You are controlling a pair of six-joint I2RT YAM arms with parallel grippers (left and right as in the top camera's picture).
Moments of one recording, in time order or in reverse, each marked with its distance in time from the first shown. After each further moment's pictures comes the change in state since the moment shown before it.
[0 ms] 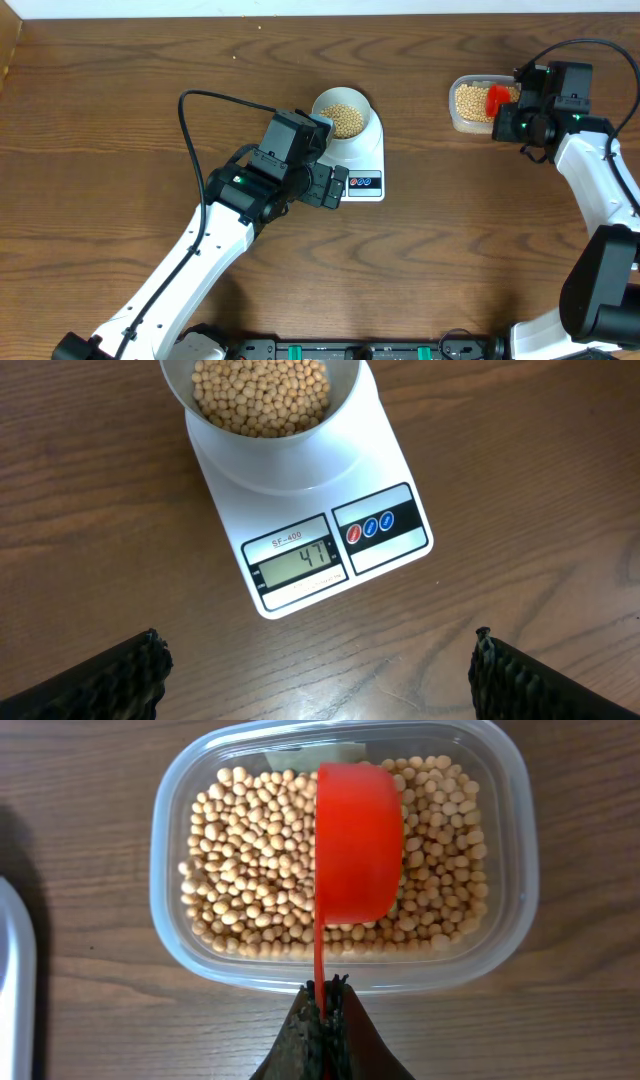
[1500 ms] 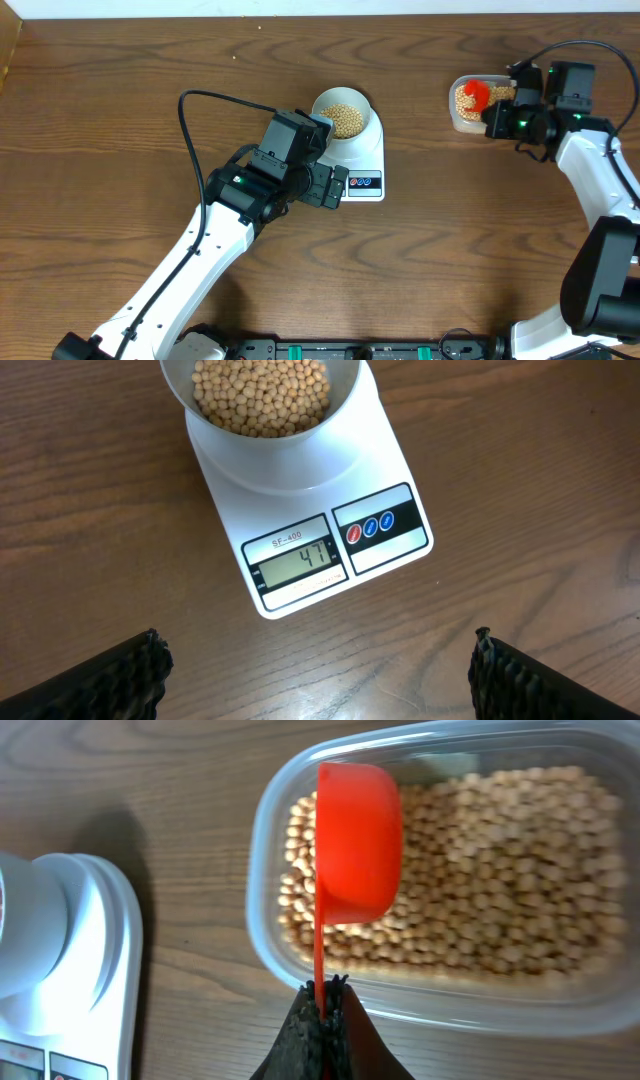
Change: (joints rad) left arm 0.000 0.000 0.000 0.000 0.000 0.000; right arm -0.032 0.030 0.000 0.044 -0.232 0.014
